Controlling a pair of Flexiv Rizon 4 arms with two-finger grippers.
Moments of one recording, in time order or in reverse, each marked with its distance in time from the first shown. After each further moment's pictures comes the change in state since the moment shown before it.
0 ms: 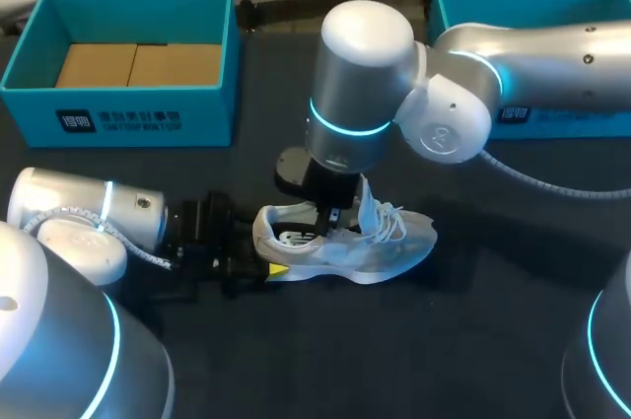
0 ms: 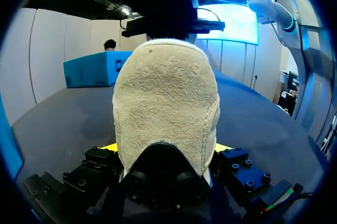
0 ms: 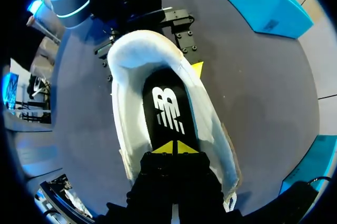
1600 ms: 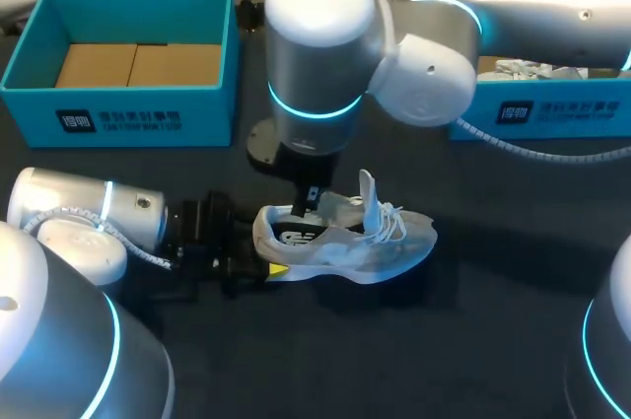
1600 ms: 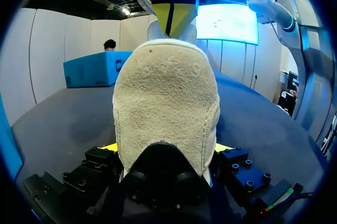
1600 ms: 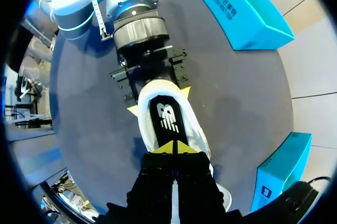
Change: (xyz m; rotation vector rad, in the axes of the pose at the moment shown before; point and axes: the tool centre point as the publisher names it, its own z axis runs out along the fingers) left arm 0.000 0.000 0.000 0.000 0.000 0.000; right arm 0.011 0.027 -0.076 0.051 -0.164 0.007
